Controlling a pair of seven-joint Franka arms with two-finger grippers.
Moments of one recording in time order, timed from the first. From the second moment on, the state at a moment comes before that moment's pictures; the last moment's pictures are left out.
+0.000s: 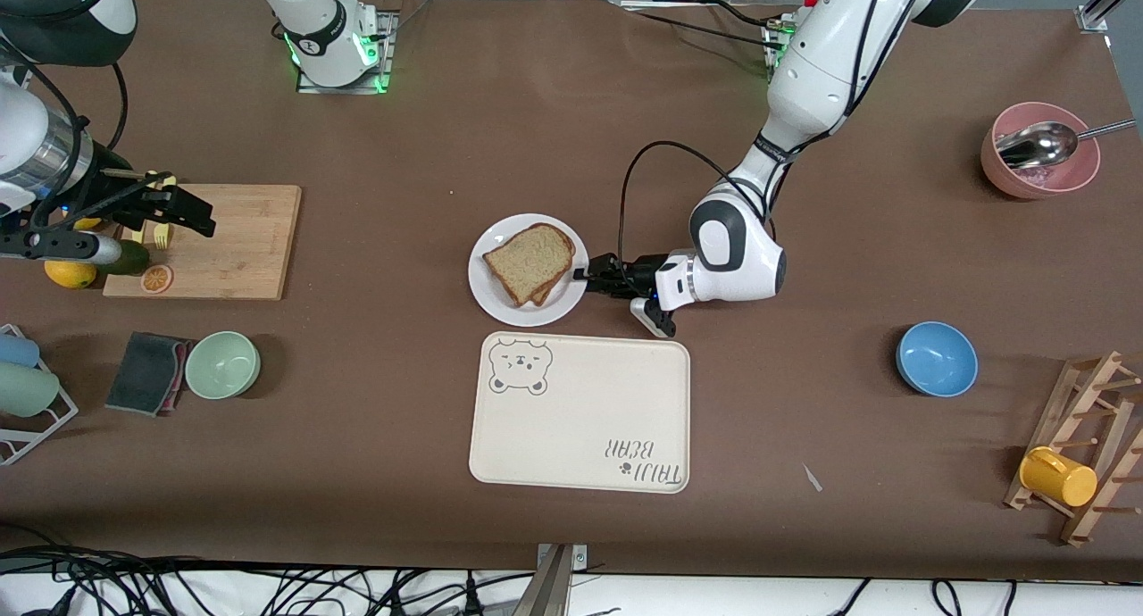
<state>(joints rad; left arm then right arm) -0.42 0.78 -0.13 -1.77 -1.47 2.29 0.93 -0.09 0.08 0.15 -1.64 -0.01 1.69 0.14</state>
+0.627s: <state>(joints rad) -0.43 0.81 -0.13 -1.73 -1.47 2.32 0.93 -0.09 0.07 0.15 -1.54 0.02 1.62 0.14</state>
